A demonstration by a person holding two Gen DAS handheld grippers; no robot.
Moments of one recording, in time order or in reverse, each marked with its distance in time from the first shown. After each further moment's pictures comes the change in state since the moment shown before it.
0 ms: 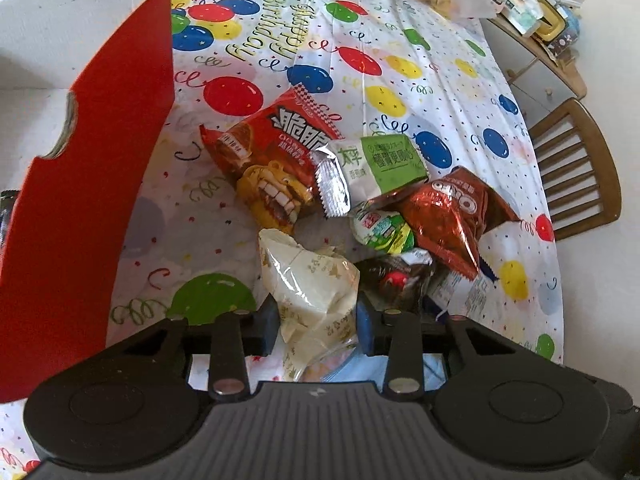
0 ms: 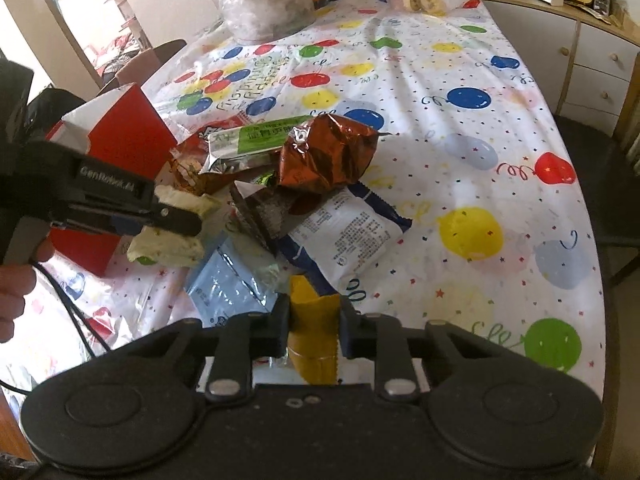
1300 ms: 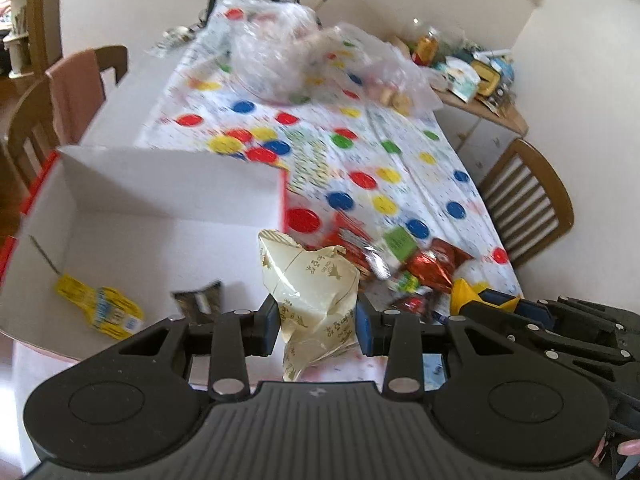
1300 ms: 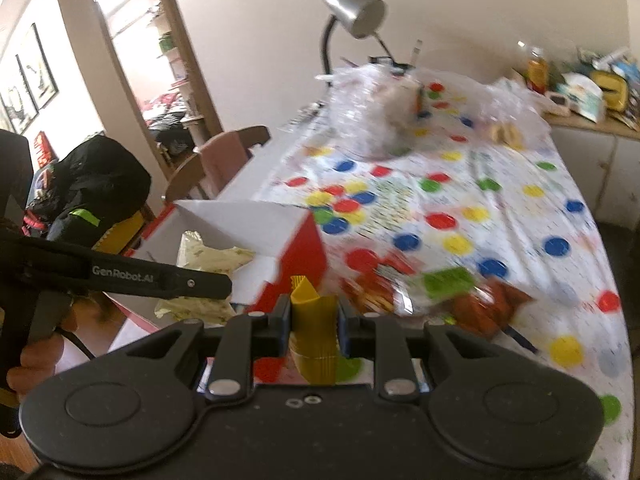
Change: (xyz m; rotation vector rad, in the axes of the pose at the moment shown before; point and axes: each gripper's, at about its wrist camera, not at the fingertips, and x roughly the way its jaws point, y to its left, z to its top) left arm -0.182 0.085 -0.004 0.167 -0.261 -0.043; right arm -0.071 0.183 0.058 -0.093 -0.255 0.066
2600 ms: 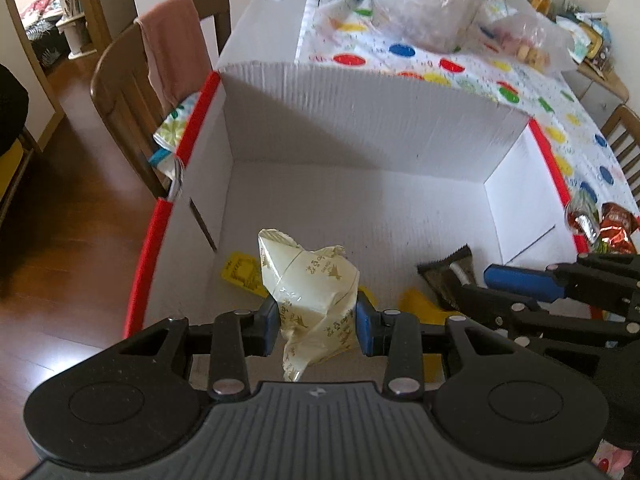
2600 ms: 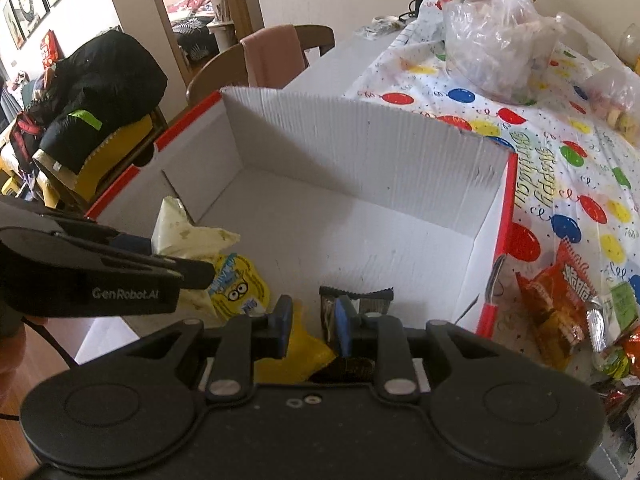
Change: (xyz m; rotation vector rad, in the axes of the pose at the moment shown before) left arm 0.054 0.164 -0.013 0.005 0.142 0.240; right arm 0.178 0.129 -0.011 -0.149 0.254 -0.009
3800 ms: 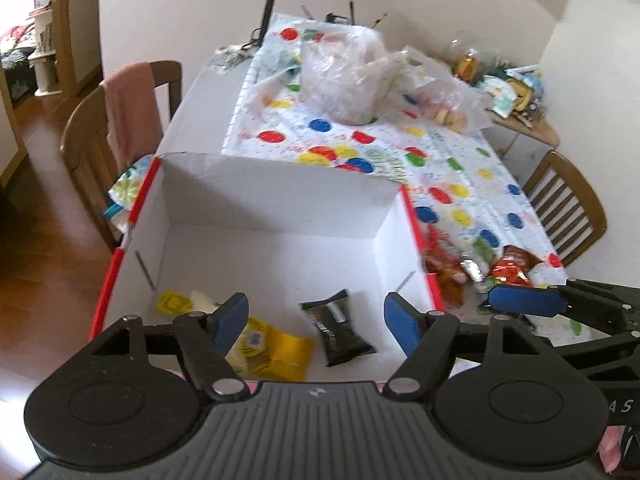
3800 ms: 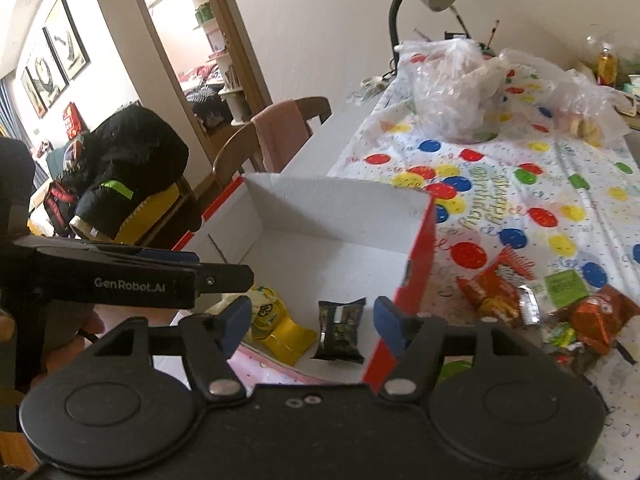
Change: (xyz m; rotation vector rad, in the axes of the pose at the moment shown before) left arm -0.088 -0.046 -0.011 0.009 -0.207 -0.178; right arm -0.118 -0.045 -0.020 0.104 -0.187 0.096
